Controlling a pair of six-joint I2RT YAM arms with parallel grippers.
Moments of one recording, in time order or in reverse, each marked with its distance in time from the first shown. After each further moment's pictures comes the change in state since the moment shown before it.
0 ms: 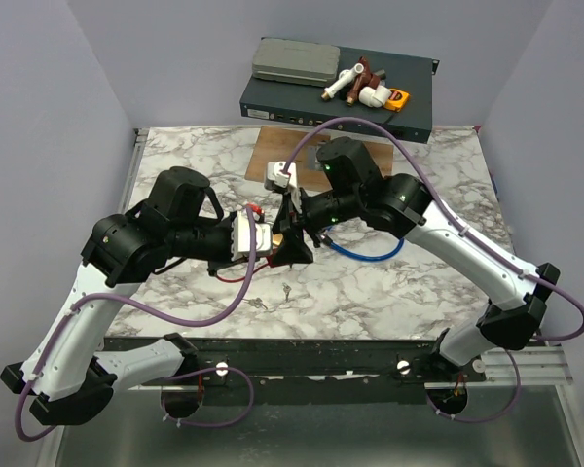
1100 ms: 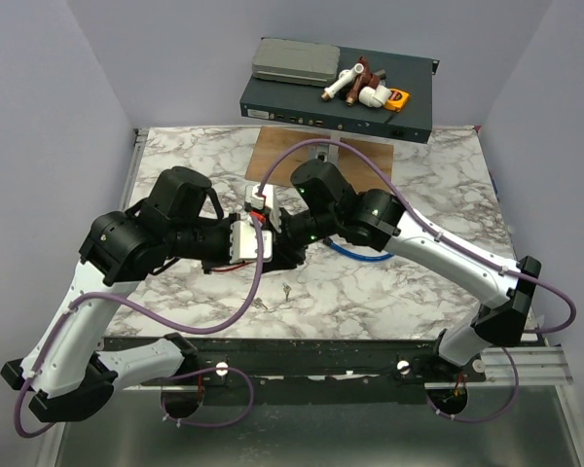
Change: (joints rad) left arm -0.018 0.020 0.047 -0.070 -0.092 0.097; right arm 0.090 0.069 -0.031 0.019 0.100 0.023
